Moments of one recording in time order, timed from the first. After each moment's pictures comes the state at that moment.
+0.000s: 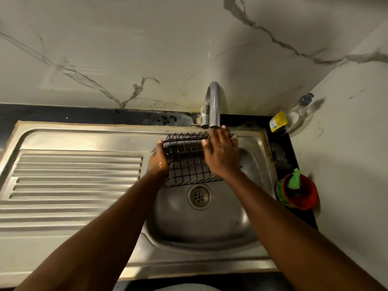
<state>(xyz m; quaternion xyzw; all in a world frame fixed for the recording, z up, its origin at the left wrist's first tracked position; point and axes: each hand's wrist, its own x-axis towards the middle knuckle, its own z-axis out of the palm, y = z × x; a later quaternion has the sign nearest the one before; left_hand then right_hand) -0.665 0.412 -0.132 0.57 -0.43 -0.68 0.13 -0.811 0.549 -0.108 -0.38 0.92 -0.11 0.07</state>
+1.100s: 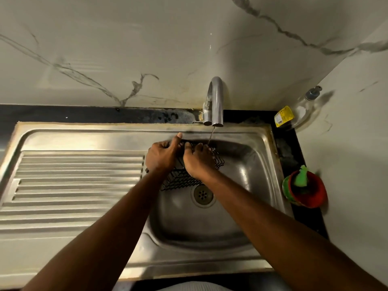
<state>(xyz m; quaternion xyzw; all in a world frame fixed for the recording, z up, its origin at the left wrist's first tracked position) -0.667 0.407 -0.103 0.53 -0.71 -0.45 0.12 -0.746 0.495 -0.096 -0.17 0.89 -0.20 0.37</state>
